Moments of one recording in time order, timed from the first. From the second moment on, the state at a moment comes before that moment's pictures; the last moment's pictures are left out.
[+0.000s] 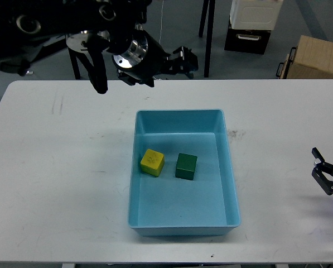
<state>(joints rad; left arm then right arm) -1.80 0.24 0.24 -0.97 0.08 -0.49 0.49 -0.28 -0.47 1.42 1.44 0.45 0.49 -0.10</state>
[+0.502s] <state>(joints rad) -1.25 0.56 -0.70 -0.90 0.07 -0.49 0.49 -0.16 -0.47 1.42 1.39 0.40 0.49 -0.10</state>
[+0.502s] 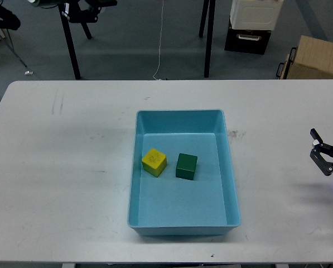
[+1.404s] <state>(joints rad) 0.12 0.12 -1.78 -1.53 -0.08 -0.49 0.08 -0.21 -0.36 1.41 1.47 0.41 0.49 -0.06</state>
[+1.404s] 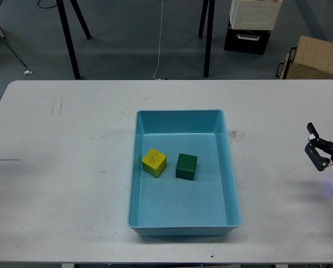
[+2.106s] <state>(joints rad) 0.49 -0.04 -1.50 -1.77 -0.15 -0.49 0.03 -0.49 -0.26 1.47 1.68 0.39 0.49 -0.05</state>
